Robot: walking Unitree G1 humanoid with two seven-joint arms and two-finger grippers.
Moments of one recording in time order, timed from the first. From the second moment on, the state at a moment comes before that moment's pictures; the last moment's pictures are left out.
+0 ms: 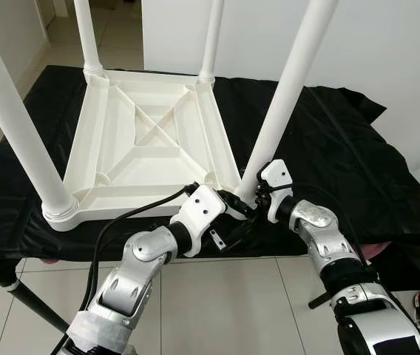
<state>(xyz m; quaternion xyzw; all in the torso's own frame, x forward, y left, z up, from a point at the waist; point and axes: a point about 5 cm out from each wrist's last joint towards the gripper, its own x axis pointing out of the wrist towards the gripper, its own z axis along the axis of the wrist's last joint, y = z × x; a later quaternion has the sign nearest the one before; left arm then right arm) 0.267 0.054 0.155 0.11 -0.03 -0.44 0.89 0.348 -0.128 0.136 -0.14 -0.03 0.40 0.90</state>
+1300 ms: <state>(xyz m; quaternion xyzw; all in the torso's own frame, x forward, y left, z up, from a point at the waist) 0.266 0.053 0.153 0.11 -0.03 -0.44 0.89 0.338 -0.104 0.123 -0.03 -0.06 0.24 0.97</state>
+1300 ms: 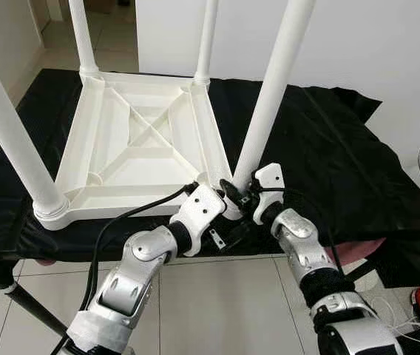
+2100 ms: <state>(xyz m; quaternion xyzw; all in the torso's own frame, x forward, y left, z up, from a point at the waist) 0.265 0.057 0.149 0.11 -0.02 -0.44 0.89 0.317 -0.088 0.119 0.00 -0.03 0.08 1.00</state>
